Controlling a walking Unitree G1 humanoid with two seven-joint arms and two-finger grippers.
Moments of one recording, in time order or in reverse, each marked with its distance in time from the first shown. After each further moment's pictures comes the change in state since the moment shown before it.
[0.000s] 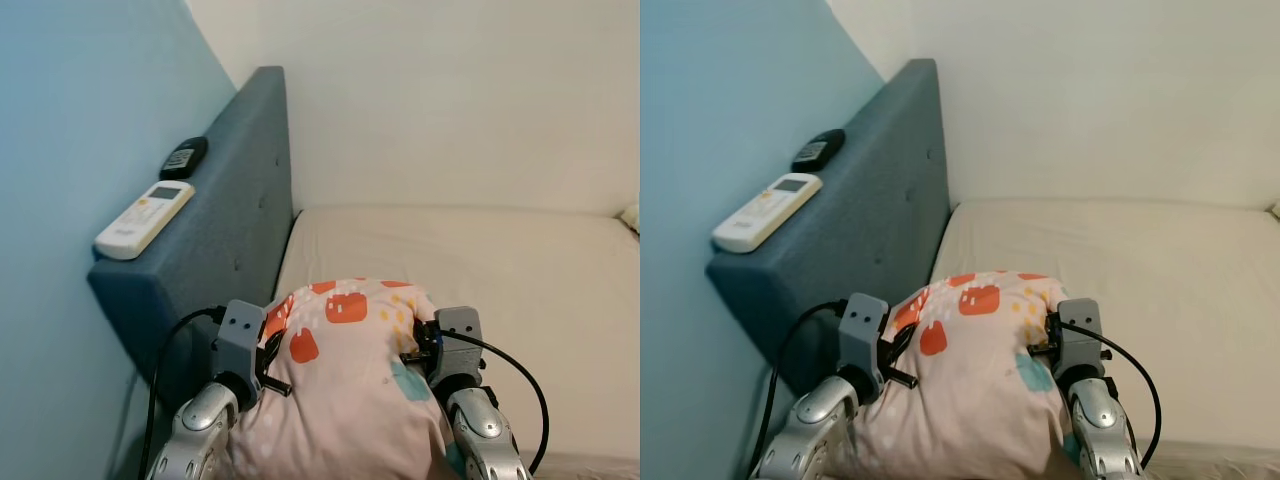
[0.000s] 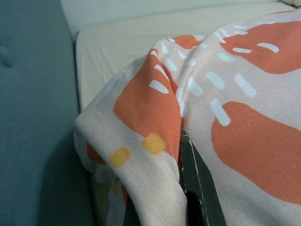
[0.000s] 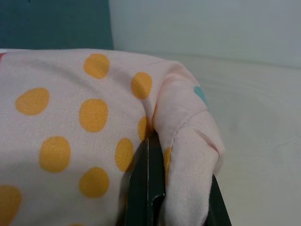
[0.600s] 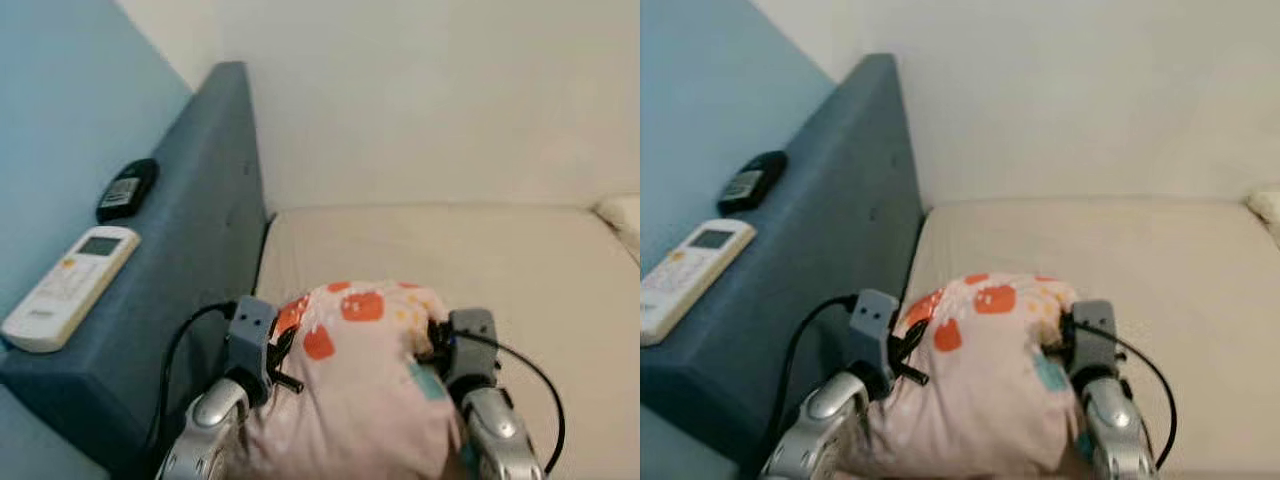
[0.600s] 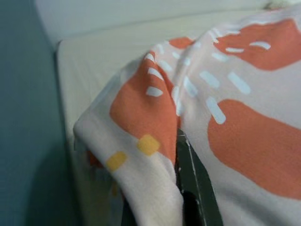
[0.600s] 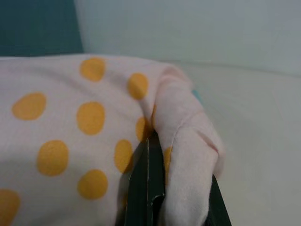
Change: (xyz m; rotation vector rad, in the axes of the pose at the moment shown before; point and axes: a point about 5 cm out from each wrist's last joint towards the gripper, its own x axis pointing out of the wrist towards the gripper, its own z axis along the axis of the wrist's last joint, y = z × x) left arm 0.001 -0.005 0.002 -0.002 -0.010 -0.013; right arm 0.002 -0.004 0.005 0.000 -0.018 -0.013
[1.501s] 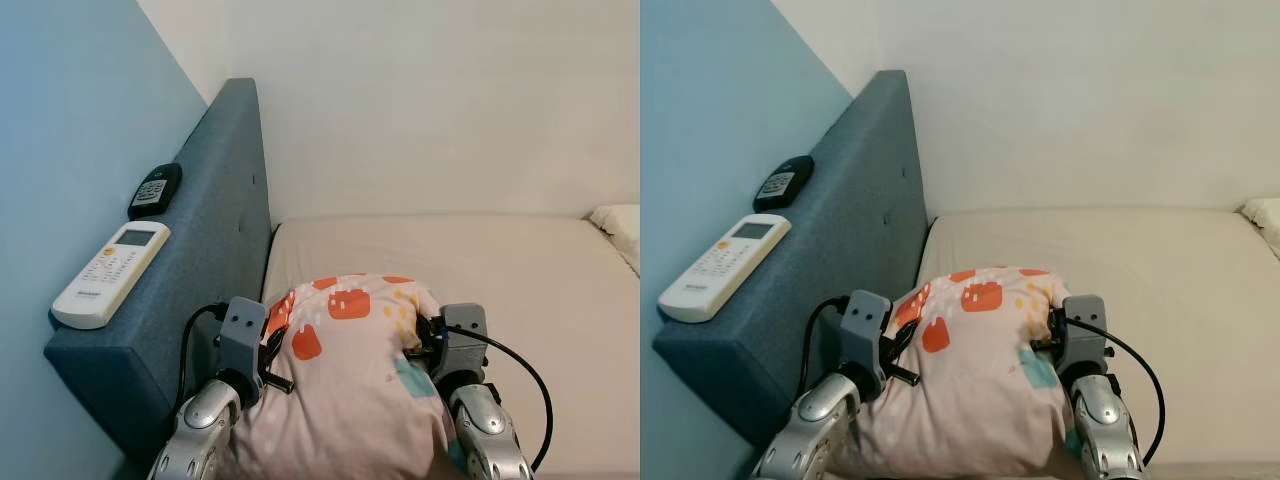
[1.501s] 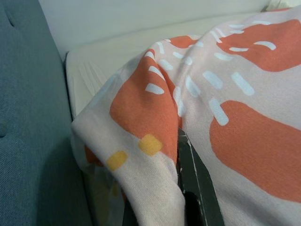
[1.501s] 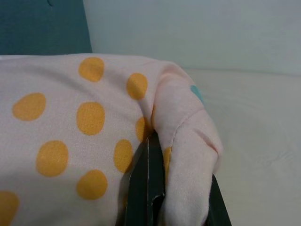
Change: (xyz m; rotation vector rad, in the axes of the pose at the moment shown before) left arm 0.000 0.002 0.001 0.013 0.002 0.007; right arm 0.001 -0.001 0.001 0.025 -0.001 0.003
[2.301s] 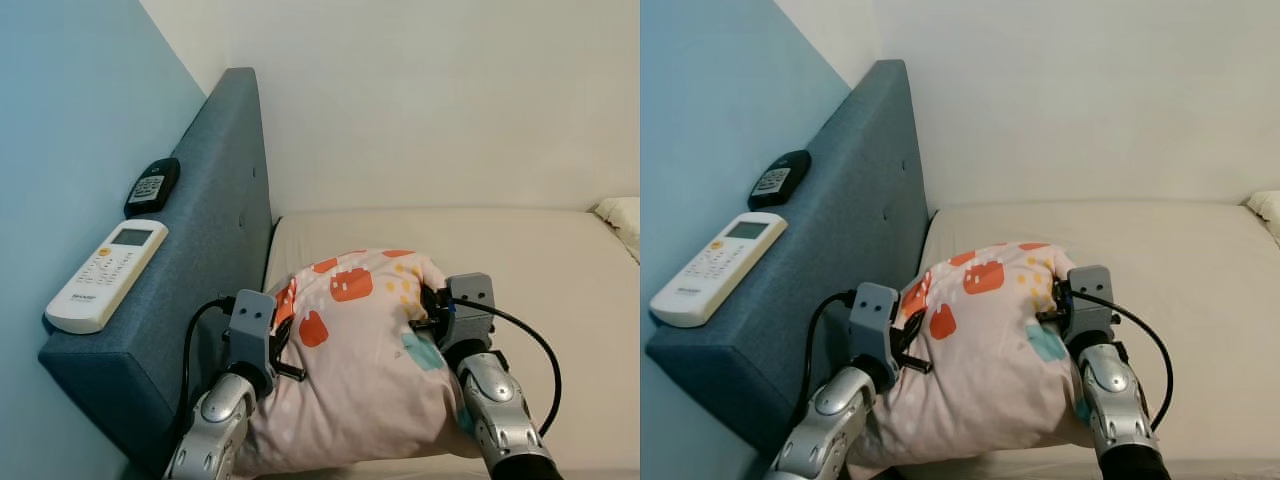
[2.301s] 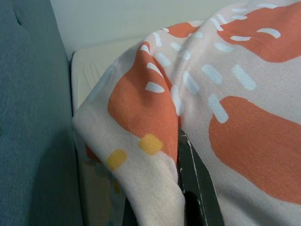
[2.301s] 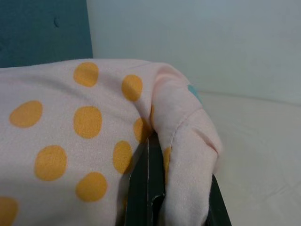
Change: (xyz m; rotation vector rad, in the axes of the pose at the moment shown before) left arm 0.009 -0.016 0.006 -0.055 -0.036 0.047; right arm 0.020 -0.010 0.030 -0.051 -0.088 0.031
